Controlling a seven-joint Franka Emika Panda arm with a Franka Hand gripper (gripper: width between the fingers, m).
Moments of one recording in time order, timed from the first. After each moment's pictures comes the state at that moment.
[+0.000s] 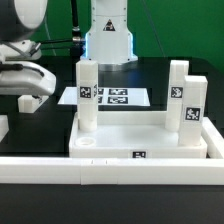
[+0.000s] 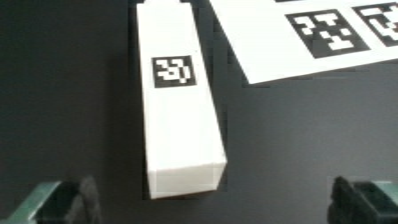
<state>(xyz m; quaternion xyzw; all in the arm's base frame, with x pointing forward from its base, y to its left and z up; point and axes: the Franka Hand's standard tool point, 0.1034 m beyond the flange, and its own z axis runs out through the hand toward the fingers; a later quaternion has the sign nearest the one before) 0.440 -0.196 0.033 -0.88 0.13 0.44 0.11</state>
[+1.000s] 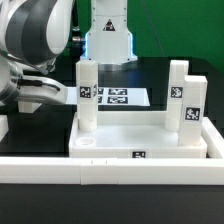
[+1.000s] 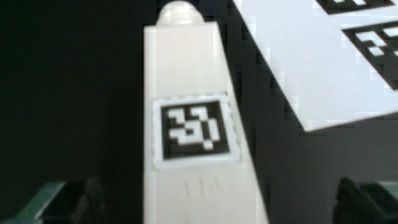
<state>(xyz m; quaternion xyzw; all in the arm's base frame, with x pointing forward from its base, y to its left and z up) 0.393 -0.185 0.009 -0.87 0.13 0.46 0.08</state>
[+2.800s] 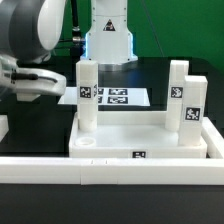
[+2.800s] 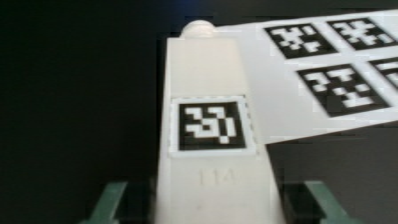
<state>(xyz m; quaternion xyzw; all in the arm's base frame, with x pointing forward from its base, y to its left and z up) 0.426 -0.182 0.049 -0.85 0.10 0.50 0.10</state>
